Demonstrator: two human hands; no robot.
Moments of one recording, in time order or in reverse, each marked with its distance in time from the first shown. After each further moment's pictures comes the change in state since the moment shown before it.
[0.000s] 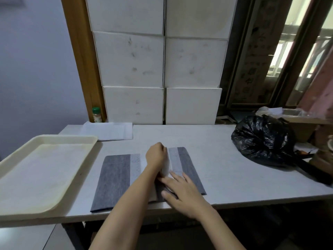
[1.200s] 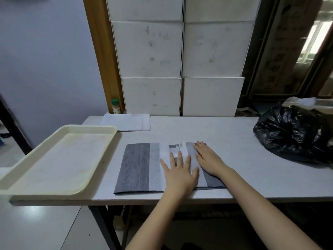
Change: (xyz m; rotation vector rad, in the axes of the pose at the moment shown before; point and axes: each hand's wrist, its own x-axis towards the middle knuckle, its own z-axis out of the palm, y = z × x) left_hand -0.106 -0.009 -0.004 0.513 -0.341 0.137; right_hand 0.072 0.061 -0.019 0.032 0.004 0.211
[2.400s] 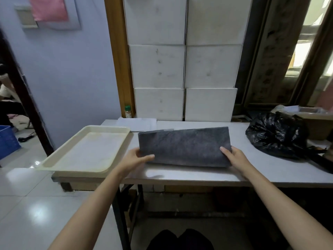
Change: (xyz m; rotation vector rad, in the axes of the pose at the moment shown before) left_hand -0.085 -0.139 -0.075 -1.067 0.189 0.080; right_hand -0.108 0.016 -0.057 0.860 0.270 0.149
